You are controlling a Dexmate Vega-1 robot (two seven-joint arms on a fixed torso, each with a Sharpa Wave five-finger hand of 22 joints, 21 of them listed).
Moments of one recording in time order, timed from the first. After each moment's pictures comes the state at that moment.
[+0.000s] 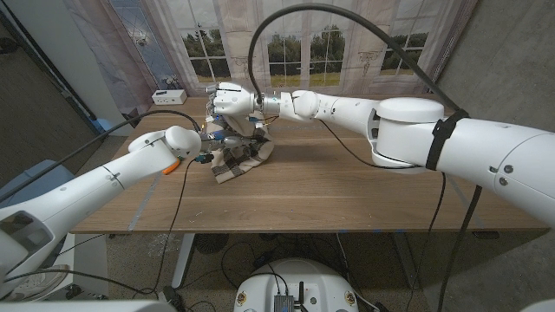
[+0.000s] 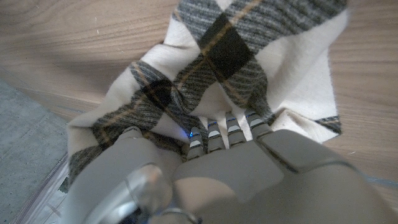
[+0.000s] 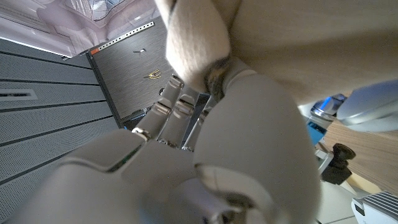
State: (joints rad) left arm 0.60 0.94 0.68 -1.76 -0.09 0.48 -0.33; left_hand 0.42 0.08 0.08 0.11 0.21 0.04 -0.05 0.19 0.18 0.11 0.05 0.23 0.20 0.06 0.10 0.19 0.18 0.06 0.20 0.24 0.21; right arm 0.18 0.06 -1.56 -0.47 -1.29 0.20 -1.10; right_hand 1.36 0.00 0.43 -0.16 0.26 1.06 -0.20 0.28 0.20 0.91 -0.18 0.40 0.34 0.98 -0.15 0.41 0.72 0.59 -0.05 0.73 0.18
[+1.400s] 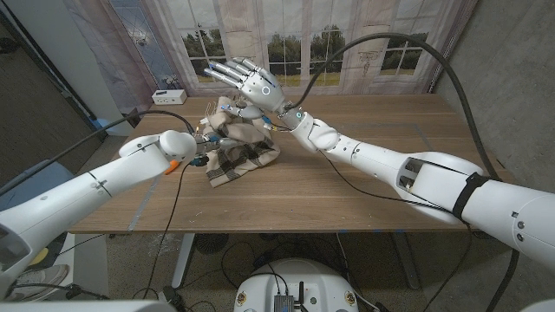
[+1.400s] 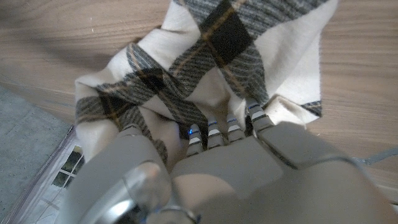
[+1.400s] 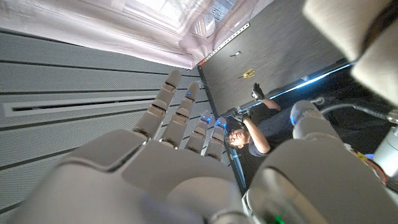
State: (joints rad) left arm 0.72 1.02 0.59 -1.93 -0.10 0.54 -0.18; left_hand 0.41 0.09 0.08 0.10 0.22 0.02 -0.05 0.18 0.18 0.02 0.03 0.20 0.20 -0.03 0.11 0.18 0.18 0.04 0.21 0.23 0.21; right arm -0.19 -0.20 -1.17 -0.97 -1.15 -0.08 -1.12; right_hand 0.43 -0.19 0.41 -0.04 0.38 0.21 -0.18 0.18 0.20 0.24 -0.13 0.19 0.25 0.51 -0.05 0.18 0.54 0.48 0.08 0.47 0.17
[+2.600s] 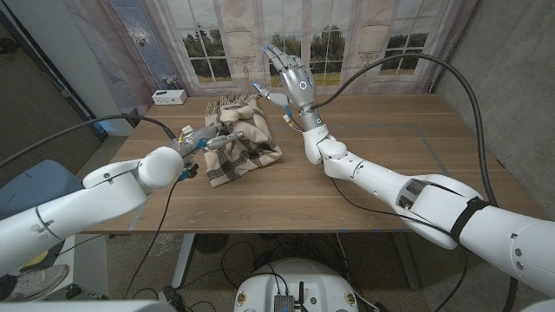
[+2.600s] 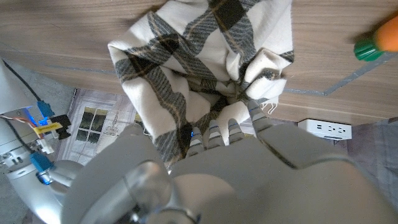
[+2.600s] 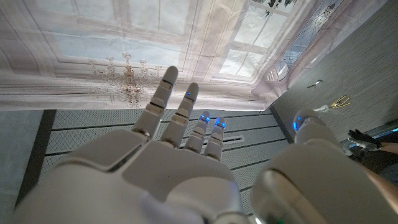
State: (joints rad) left arm 1.20 1.19 0.23 -2.33 -0.15 0.59 0.23; left_hand 0.41 0.10 0.08 0.09 0.22 -0.03 -0.06 0.18 0.18 -0.04 0.03 0.20 0.20 -0.09 0.12 0.18 0.18 0.00 0.20 0.22 0.21; right arm -0.32 -0.17 -0.99 -0.96 -0.86 -0.14 -1.12; right_hand 0.38 -0.18 0.38 -0.03 0.39 0.21 -0.17 0.19 0.19 0.24 -0.12 0.20 0.24 0.51 -0.05 0.19 0.53 0.48 0.09 0.46 0.17
